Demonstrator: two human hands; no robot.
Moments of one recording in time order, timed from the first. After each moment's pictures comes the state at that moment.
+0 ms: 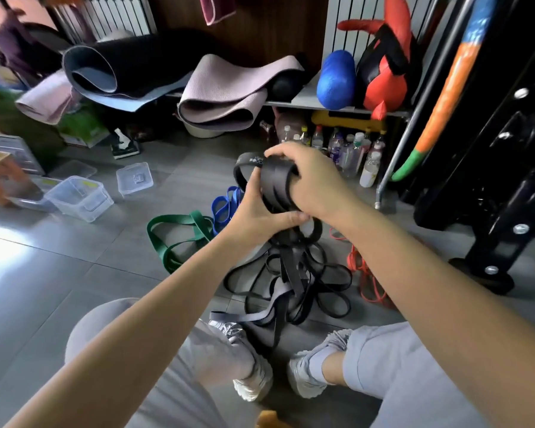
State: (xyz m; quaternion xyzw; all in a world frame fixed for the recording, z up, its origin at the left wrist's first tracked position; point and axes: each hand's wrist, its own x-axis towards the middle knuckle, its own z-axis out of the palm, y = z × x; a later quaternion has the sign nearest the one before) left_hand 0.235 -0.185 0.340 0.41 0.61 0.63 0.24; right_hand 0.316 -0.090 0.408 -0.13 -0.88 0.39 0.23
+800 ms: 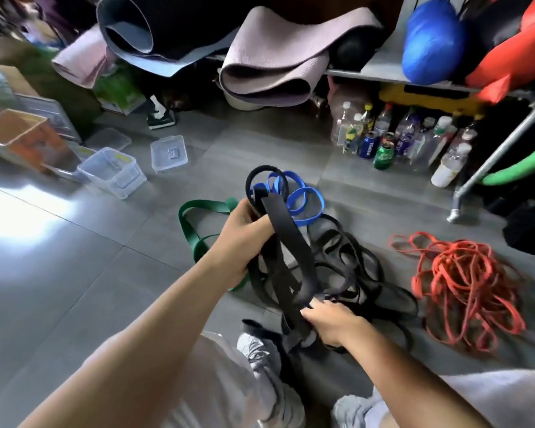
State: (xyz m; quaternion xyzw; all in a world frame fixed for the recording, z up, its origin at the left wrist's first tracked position) left_hand 0.116 -0.208 0.295 0.14 0.66 0.67 0.32; right_hand 0.234 -0.086 0.117 -0.02 -0.95 0.07 -0.31
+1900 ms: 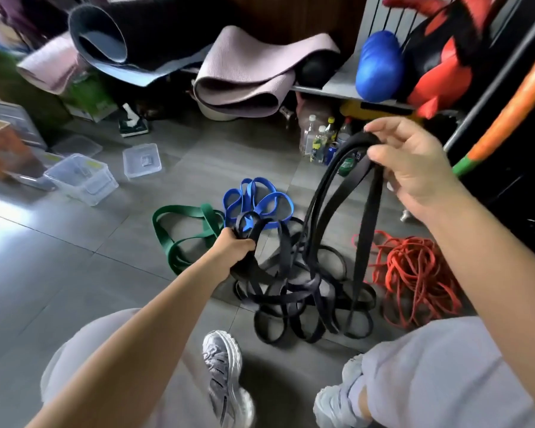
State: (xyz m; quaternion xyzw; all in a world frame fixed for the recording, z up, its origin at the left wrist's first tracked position) left_hand 0.115 -0.192 0.234 0.06 0.81 0.48 0.33; right_hand 0.261 0.007 0.377 -0.13 -0.70 0.63 0.30
